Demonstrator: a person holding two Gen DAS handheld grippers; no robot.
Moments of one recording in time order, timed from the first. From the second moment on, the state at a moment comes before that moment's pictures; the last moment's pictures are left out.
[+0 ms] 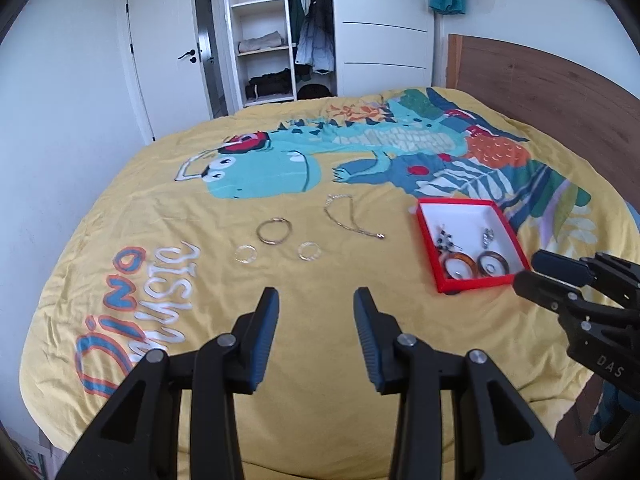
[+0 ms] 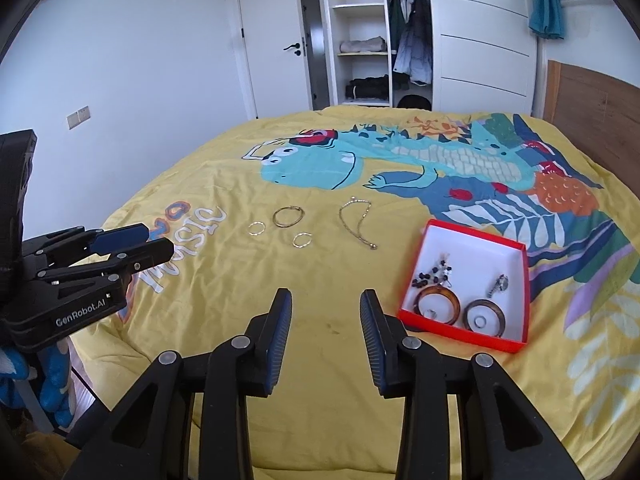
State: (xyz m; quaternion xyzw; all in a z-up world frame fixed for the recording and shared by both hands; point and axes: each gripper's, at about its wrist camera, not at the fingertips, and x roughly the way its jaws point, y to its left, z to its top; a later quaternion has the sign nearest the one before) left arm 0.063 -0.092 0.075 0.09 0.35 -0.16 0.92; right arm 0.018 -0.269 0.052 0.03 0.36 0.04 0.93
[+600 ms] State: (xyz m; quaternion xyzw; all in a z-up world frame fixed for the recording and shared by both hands) left arm 0.215 0.001 0.077 0.08 0.36 -0.05 0.93; right arm 0.140 -0.254 0.059 0.03 0.34 0.07 0.94
